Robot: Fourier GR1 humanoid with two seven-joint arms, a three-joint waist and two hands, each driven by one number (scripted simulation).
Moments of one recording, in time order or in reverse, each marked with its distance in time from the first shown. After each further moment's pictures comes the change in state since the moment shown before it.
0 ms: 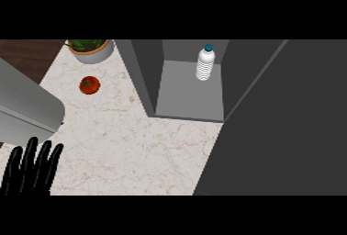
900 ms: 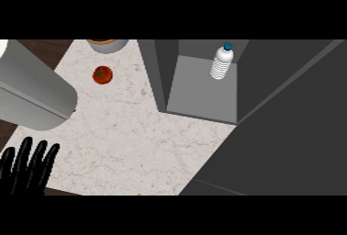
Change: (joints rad) left arm 0.002 0.046 0.030 -0.019 0.022 -0.085 -0.006; right arm 0.041 0.038 -0.007 0.124 -0.430 0.041 0.081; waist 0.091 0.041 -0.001
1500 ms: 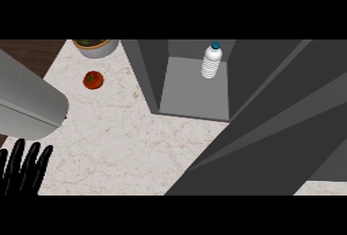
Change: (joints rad) left arm 0.032 0.005 0.029 0.003 0.023 -0.009 -0.008; right arm 0.047 0.032 -0.178 0.044 -0.054 -0.181 -0.082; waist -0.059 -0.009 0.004
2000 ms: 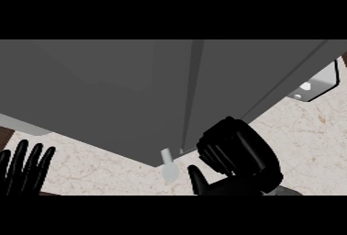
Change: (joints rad) left arm 0.002 0.007 0.000 0.018 0.010 -0.044 -0.004; right arm -0.342 0.094 -0.164 0.339 0.015 -0.360 -0.045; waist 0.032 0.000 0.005
